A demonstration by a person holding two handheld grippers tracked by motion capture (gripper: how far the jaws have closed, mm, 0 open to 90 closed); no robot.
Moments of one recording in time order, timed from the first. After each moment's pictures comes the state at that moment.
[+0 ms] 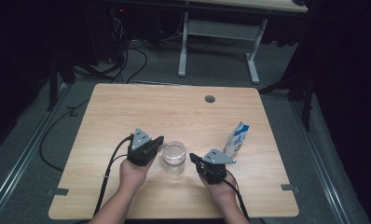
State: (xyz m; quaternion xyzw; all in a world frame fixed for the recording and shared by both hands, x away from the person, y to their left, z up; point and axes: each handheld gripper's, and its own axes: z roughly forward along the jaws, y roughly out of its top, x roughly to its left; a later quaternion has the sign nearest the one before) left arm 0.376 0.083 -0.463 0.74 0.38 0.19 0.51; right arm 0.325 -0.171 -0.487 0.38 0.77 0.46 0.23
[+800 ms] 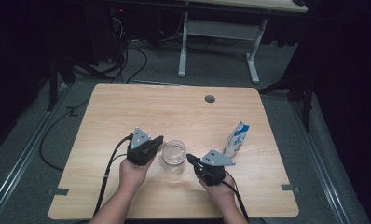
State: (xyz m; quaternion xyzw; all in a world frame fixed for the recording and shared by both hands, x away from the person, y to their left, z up) left arm 0.378 0.085 -0.465 0.74 0.38 0.19 0.52; right arm 0.318 -0.164 -0.478 0.36 0.77 0.48 0.23
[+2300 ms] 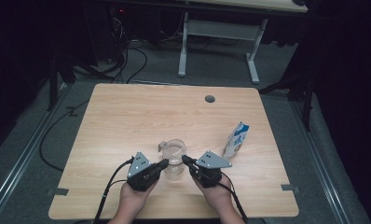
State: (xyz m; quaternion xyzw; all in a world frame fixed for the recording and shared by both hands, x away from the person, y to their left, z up) left arm 0.315 0.083 -0.486 0.75 0.34 0.14 0.56; right arm 0.311 -0.152 -0.469 0.34 0.77 0.49 0.23
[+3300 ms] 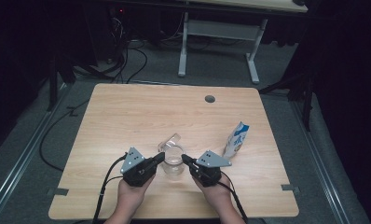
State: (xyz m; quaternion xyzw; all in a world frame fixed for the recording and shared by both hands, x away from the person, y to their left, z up) left arm 0.323 0.095 -0.475 0.71 0.36 0.15 0.58; right arm 0.316 -0.153 -0.476 0.34 0.77 0.50 0.22
